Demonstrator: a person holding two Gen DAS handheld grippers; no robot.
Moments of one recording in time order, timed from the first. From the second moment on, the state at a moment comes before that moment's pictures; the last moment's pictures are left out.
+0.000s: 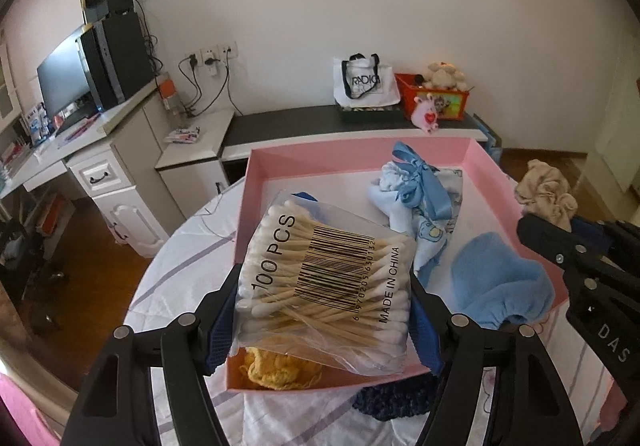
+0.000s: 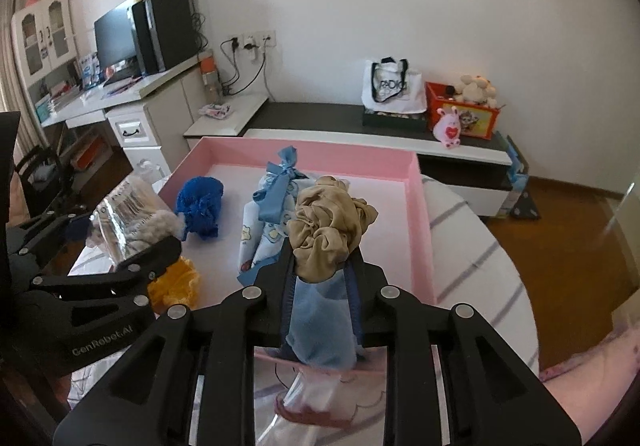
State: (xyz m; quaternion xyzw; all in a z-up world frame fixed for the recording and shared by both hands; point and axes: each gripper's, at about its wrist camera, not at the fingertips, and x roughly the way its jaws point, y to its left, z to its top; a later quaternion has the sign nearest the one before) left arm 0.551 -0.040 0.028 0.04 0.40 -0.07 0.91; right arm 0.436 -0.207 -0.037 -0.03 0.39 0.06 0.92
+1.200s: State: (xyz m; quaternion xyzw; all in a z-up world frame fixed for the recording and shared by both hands) left arm 0.480 0.002 0.014 -0.02 0.39 -0.02 0.92; right arm 0.406 -0.230 -0.037 -0.03 0.39 -0.01 0.92
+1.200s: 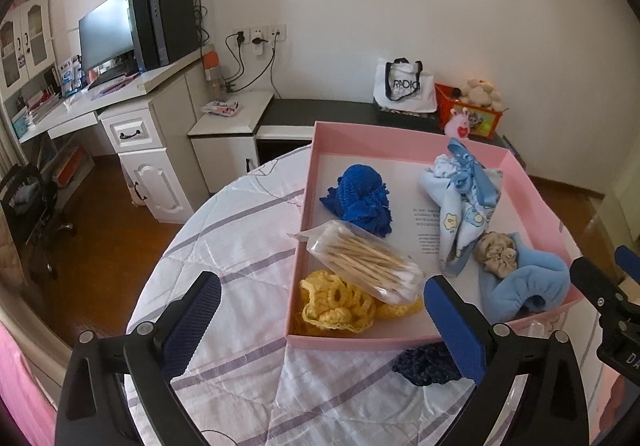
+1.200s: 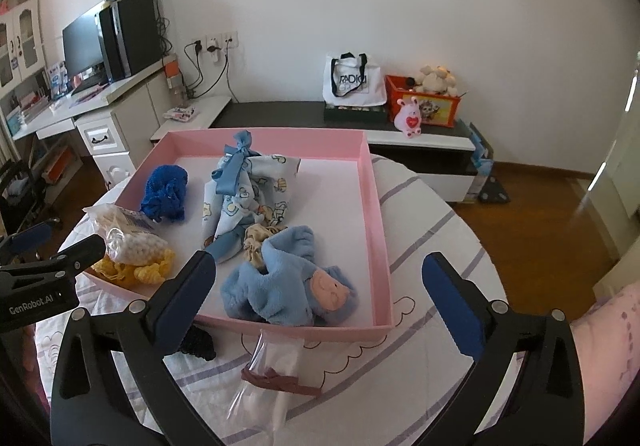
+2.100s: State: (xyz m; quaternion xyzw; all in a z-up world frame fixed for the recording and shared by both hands) left arm 0.368 -0.007 0.047 -0.01 0.34 -0.03 0.94; right arm 0.320 -0.237 0.003 -0.01 0.35 -0.02 0.94
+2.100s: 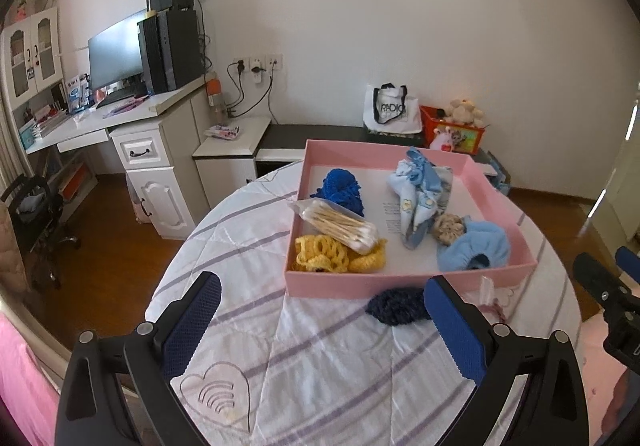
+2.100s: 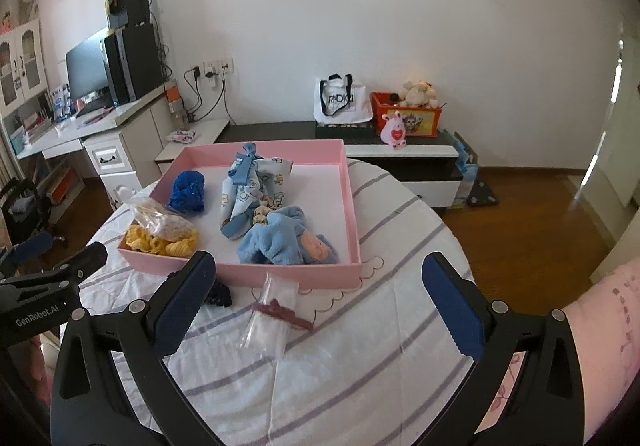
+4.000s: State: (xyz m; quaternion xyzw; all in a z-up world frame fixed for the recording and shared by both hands) left arm 0.127 -0.008 0.115 -0.02 0.11 -0.02 0.99; right arm 0.122 -0.200 0.117 -0.05 0.10 -0.03 0.99
